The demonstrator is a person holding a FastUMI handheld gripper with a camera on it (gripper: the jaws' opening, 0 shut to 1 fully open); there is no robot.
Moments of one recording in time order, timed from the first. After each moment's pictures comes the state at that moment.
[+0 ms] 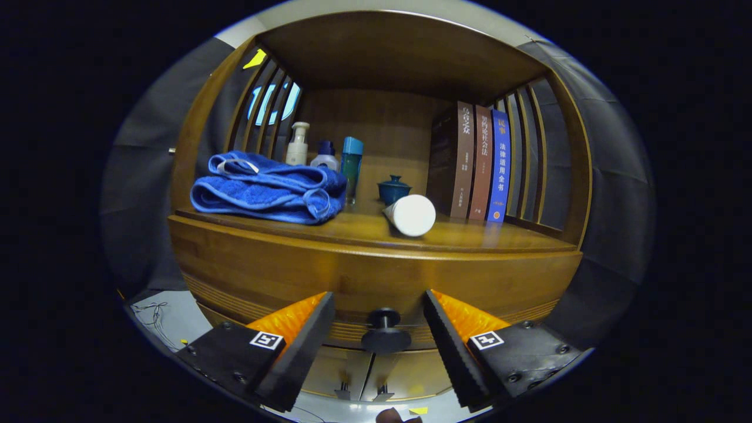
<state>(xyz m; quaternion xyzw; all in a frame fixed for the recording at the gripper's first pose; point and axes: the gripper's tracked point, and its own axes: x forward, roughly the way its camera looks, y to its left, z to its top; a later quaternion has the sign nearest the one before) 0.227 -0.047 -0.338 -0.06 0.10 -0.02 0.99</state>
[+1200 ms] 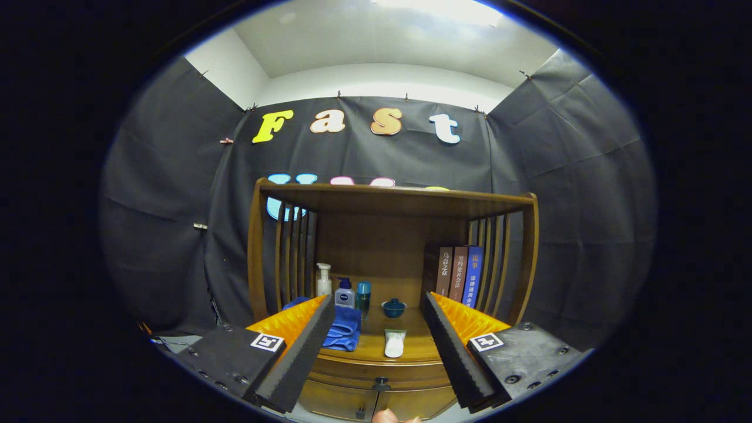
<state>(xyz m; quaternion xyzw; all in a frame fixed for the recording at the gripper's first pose) 0.117 -0.020 -0.036 -0.04 -0.04 0.01 1.00</state>
